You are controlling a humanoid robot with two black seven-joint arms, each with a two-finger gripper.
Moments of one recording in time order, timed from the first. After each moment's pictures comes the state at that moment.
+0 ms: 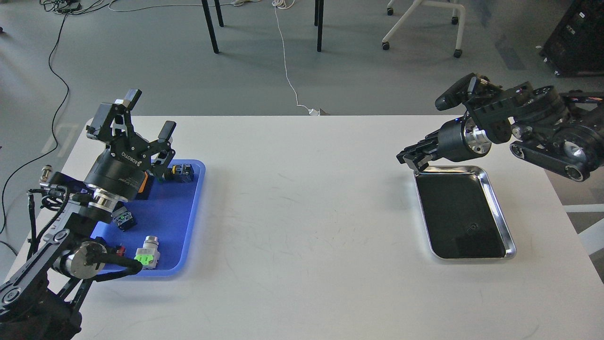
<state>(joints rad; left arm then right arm) -0.15 0.30 -1.31 -1.26 0.74 -0.35 -0.42 1.45 -0.37 -0.52 0.89 -1.41 0.28 0.49</state>
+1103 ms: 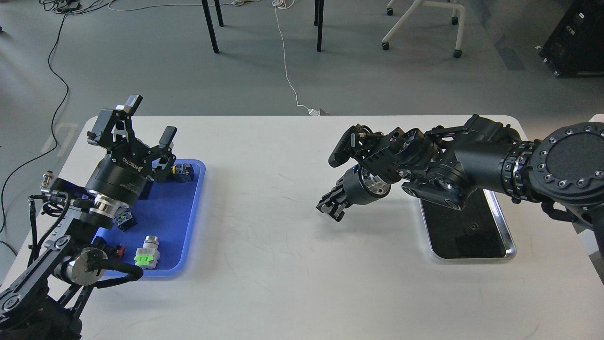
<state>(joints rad) -0.12 0.30 -1.31 -1.28 0.74 -0.34 -0.42 1.39 0.00 -0.70 0.75 -1.32 0.21 0.49</state>
